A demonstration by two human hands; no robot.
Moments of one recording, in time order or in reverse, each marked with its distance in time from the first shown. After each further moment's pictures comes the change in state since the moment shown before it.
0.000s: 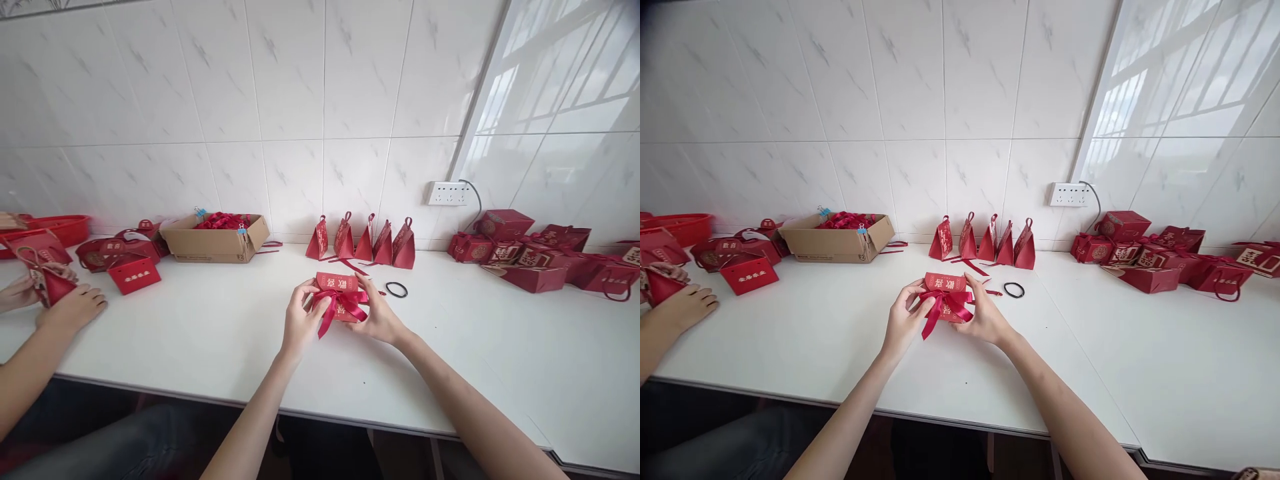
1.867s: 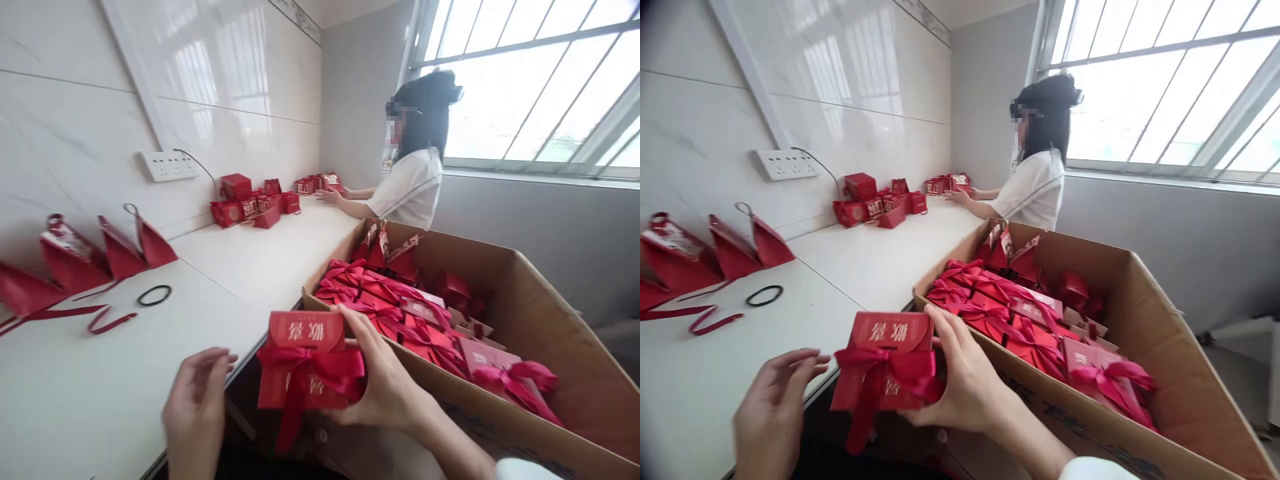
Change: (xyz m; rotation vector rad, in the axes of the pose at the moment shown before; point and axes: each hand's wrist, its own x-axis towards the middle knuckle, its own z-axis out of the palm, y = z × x) left_hand -0.122 0.046 0.151 -0.082 -0.471 -0.263; right_hand -0.266 -0.194 -0.115 -0.767 0.576 0.576
